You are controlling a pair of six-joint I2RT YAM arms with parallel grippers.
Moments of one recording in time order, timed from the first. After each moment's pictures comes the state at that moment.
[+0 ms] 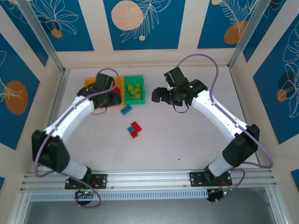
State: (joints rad) left arm -0.36 1.53 1.34 -0.80 -0.08 -0.51; right arm 0.59 1.54 1.54 -0.96 -0.04 0.63
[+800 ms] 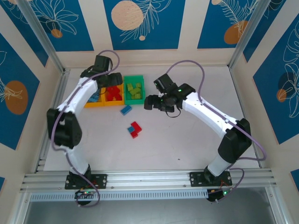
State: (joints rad) left arm -0.25 1.75 1.61 -0.72 -0.01 -0.35; right arm 0.69 1.64 1.50 -0.92 -0.08 0.67
